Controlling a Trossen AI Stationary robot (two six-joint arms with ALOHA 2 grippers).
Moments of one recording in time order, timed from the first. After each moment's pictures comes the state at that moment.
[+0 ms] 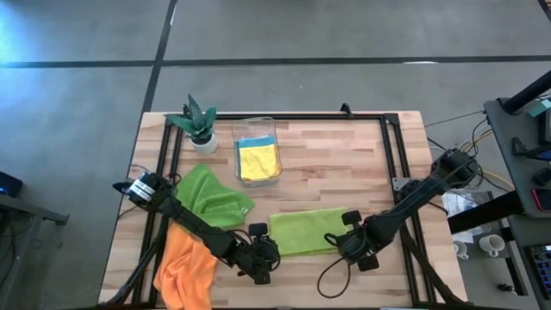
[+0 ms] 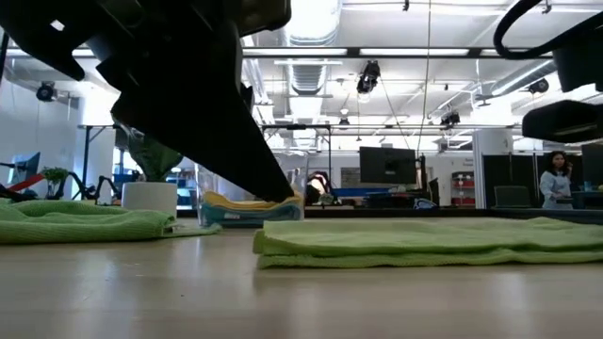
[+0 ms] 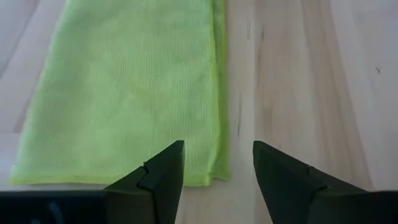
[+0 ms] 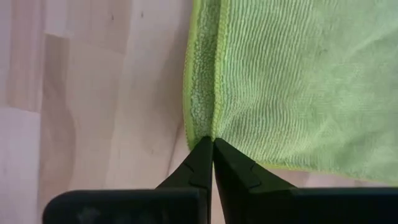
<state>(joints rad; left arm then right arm) -0.57 1.94 1.23 -0.19 -0.44 -0.52 0.67 1.61 0.89 -0.76 0.02 0.41</state>
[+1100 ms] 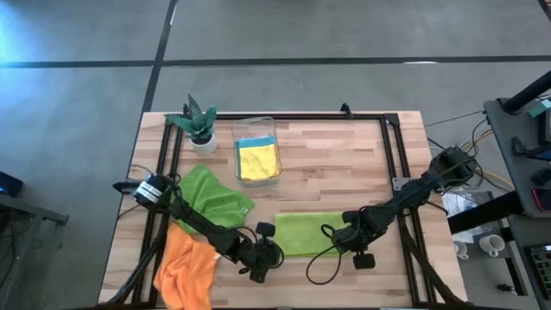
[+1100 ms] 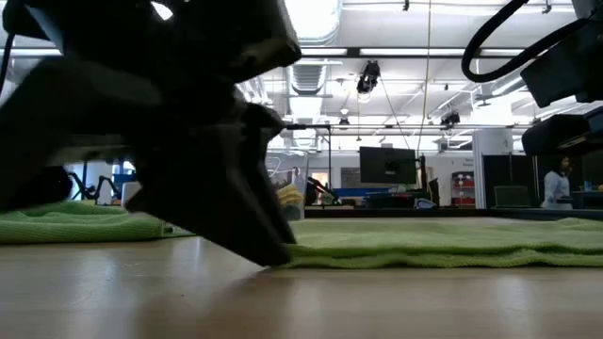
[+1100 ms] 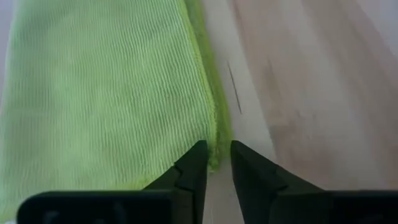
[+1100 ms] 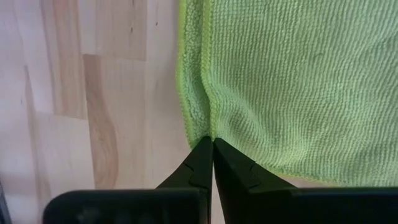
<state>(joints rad) -0.53 1.99 1.18 -0.08 -0.36 -0.16 0.56 1.60 0.89 -0.75 -0.18 0.46</state>
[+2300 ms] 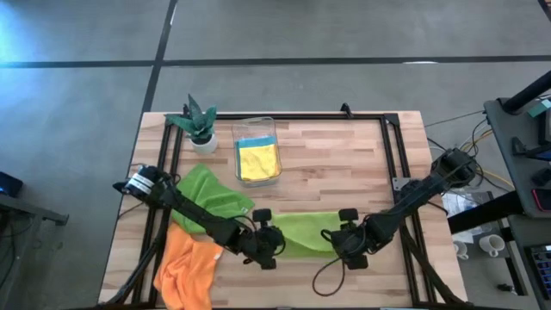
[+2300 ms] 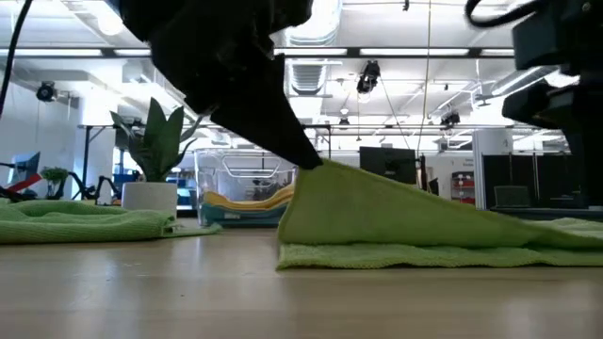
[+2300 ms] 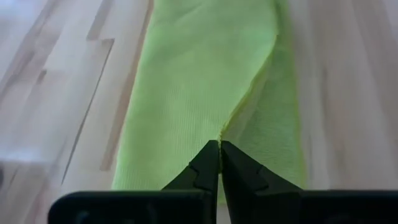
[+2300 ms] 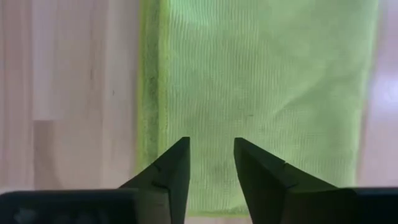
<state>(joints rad) -0.48 1.90 1.22 -0.18 -0.52 -0.37 0.65 1.60 0.93 -0.72 0.15 0.52</state>
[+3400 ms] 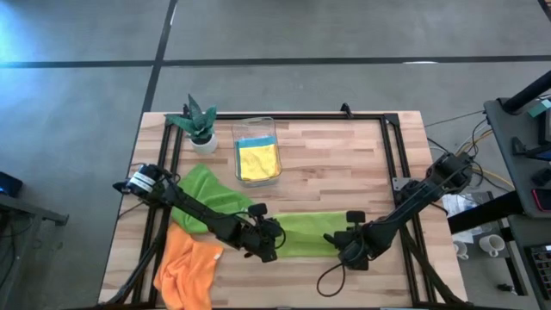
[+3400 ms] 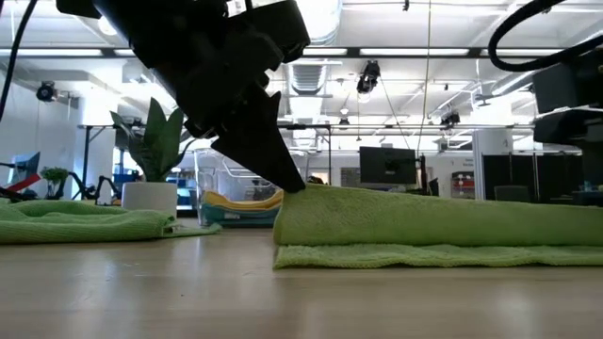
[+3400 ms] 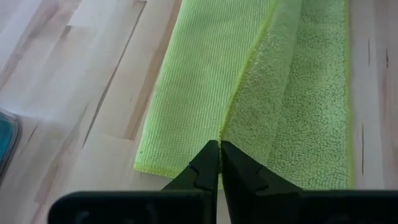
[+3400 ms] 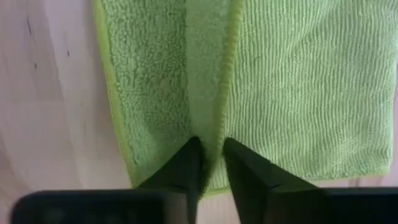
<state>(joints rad) -0.44 1.90 1.18 -0.23 -0.53 -0.49 0.70 1.68 0.91 -0.77 0.15 0.72</state>
